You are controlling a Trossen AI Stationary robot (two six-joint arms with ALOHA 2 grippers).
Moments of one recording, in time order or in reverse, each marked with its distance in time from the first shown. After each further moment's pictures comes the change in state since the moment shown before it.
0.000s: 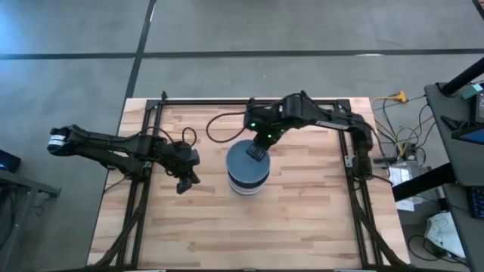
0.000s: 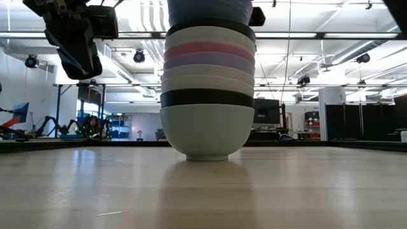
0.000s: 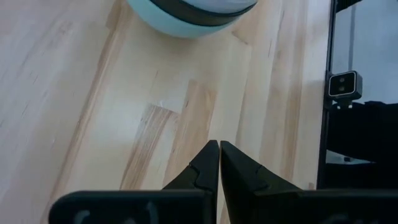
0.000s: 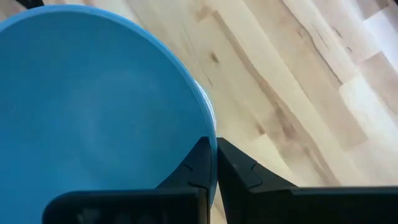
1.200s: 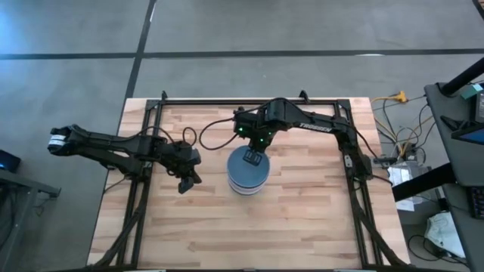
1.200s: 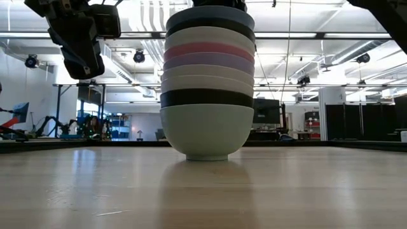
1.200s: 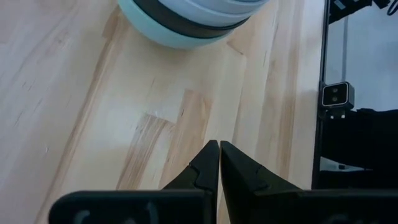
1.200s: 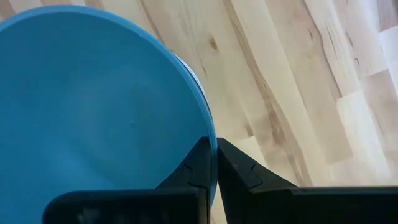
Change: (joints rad) left arm 0.000 0.008 -0.002 0.043 -0.002 -0.026; right arm -0.010 0.161 0.136 -0.105 -0.004 -0.183
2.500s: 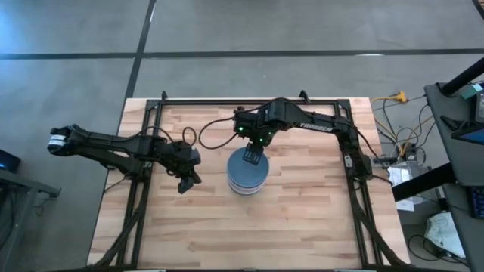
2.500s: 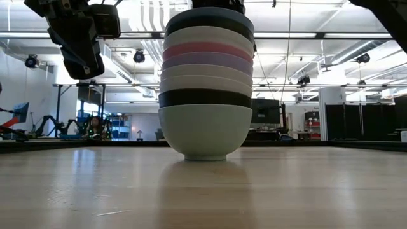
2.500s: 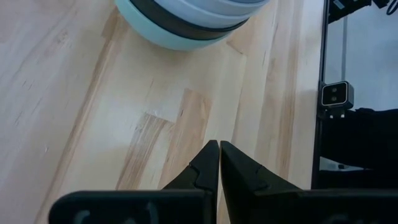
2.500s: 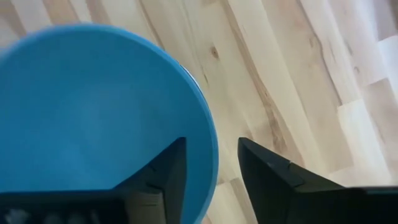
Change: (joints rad) left arm 0.000 -0.003 -0.002 0.000 0.002 0.001; right arm 0.002 -0.013 -0.031 0.041 0.001 -0.006
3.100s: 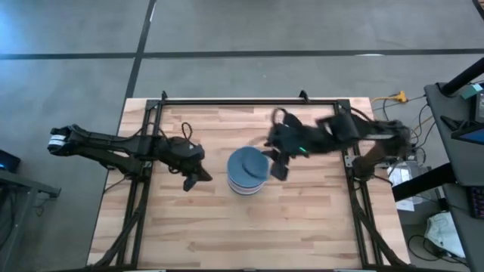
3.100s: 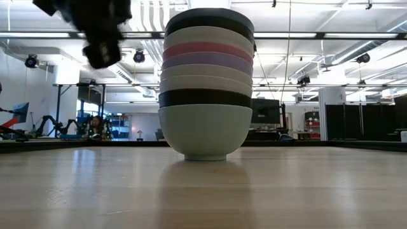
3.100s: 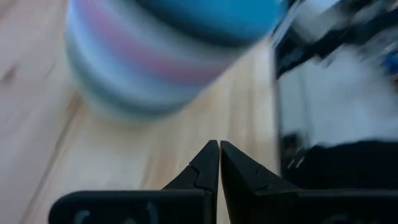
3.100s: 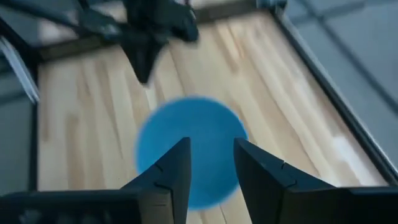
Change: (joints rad) left arm 0.000 0.003 0.003 0.230 -0.002 -0.038; right arm 0.277 -0.401 -0.185 0.261 0.313 0.064
